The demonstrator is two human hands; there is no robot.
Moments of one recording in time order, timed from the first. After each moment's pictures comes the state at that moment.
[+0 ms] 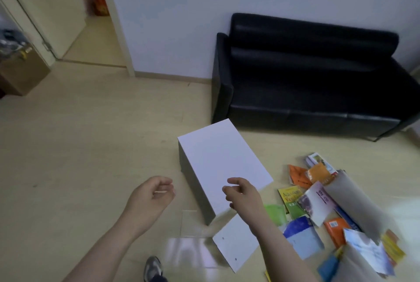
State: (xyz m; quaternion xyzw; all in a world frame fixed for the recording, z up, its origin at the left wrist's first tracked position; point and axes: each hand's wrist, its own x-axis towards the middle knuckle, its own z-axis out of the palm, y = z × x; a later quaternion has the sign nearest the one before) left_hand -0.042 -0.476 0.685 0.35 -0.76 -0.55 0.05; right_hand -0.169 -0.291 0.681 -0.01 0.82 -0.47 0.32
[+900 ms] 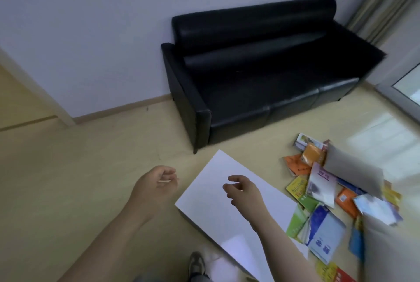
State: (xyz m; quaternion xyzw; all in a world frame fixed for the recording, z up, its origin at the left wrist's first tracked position) left_hand -0.358 -0.724 0.696 0.20 -0.83 -0.52 -0.07; right_hand -0.385 -0.505 0.674 0.16 0.80 -0.53 0.25
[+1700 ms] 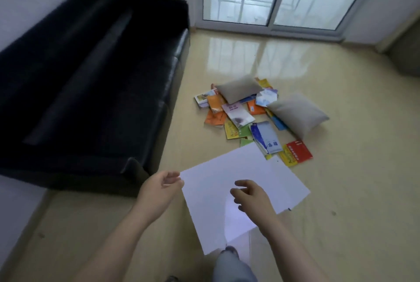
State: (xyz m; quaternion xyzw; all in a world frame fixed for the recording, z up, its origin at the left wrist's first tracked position) left_hand -0.615 -0.745 0.683 -0.20 -0.82 -0.40 -0.37; right_hand -0.428 -0.618 0.667 0.55 0.60 -0.58 -0.03
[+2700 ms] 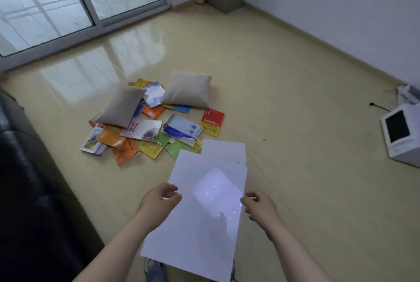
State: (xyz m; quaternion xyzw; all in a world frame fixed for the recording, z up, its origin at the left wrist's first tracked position) left_hand -0.645 -0.527 0.626 -0.52 -0.67 -0.12 -0.51; right_hand -0.388 -0.593 0.605 0.78 0.25 -0.52 -0.24
